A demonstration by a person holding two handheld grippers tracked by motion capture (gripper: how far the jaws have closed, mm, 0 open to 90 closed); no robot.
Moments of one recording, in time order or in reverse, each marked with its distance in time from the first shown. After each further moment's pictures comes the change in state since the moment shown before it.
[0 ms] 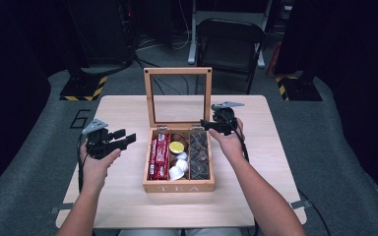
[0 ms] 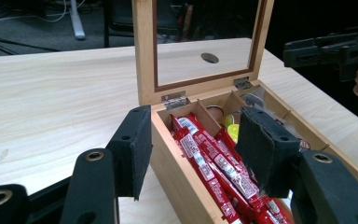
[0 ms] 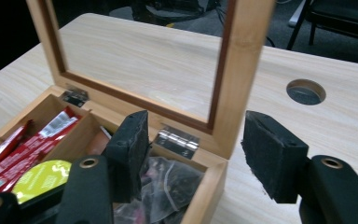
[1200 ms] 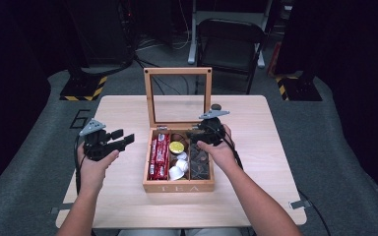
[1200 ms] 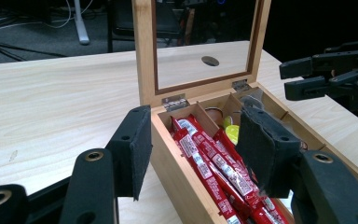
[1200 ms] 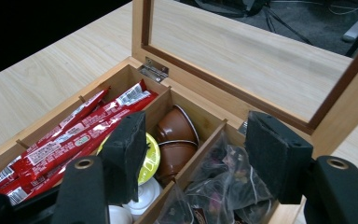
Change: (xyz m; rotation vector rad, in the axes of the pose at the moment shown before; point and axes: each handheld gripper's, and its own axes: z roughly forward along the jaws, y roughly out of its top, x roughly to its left) left arm -0.004 0.002 -0.010 -0.012 0.011 0.011; right arm 0.047 -0.011 -0.001 0.032 0.145 -0.143
